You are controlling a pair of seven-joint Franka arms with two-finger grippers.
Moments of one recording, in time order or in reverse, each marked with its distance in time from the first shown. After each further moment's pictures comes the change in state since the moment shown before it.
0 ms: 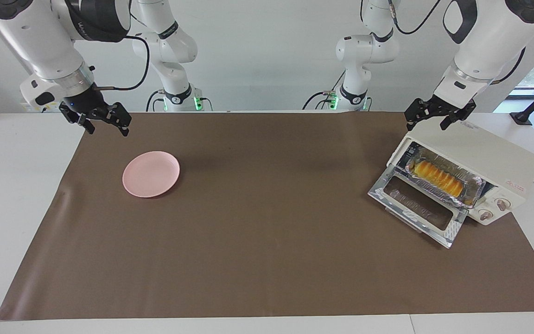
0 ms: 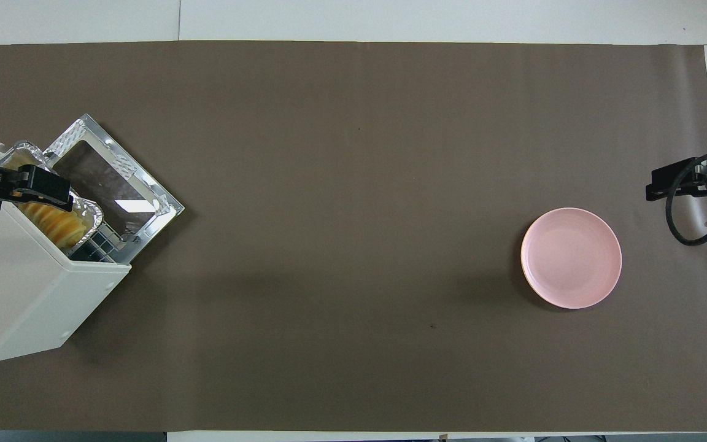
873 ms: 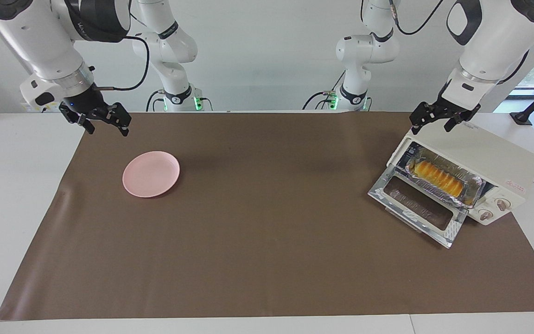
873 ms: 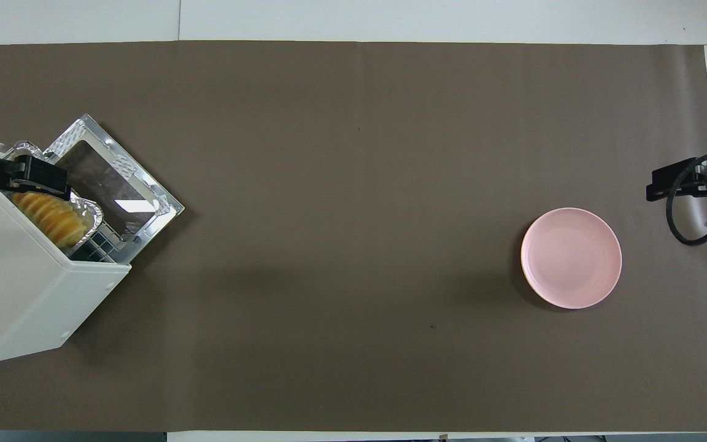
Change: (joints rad) left arm 0.001 0.002 0.027 -0.024 0.000 0.068 -0.102; right arm 0.000 0.000 -0.001 -0.002 0.000 0.000 0.000
